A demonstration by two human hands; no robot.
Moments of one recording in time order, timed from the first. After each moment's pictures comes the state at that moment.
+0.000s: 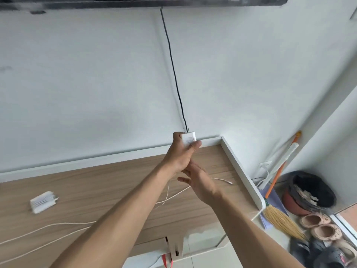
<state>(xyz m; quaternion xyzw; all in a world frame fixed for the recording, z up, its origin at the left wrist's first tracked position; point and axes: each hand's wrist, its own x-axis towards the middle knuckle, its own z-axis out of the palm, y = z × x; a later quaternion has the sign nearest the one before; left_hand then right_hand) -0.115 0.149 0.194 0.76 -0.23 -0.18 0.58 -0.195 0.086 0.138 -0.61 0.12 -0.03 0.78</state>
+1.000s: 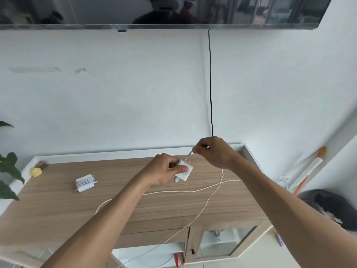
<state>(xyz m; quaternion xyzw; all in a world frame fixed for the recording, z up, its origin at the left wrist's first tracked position) -0.126 0.328 0.206 0.84 -0.31 -0.19 0.39 -0.184 0.133 0.244 -0.92 0.07 -0.04 0.38</state>
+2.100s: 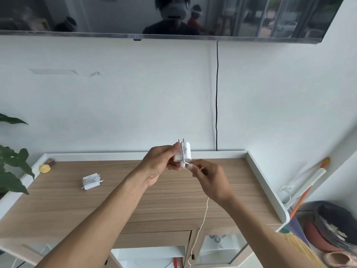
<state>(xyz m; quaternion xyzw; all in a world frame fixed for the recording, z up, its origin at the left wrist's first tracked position) -0.145 0.344 0.245 0.63 -0.14 -0.25 0.72 -0.230 0.188 0.203 -0.84 -0.02 -0.21 0.50</state>
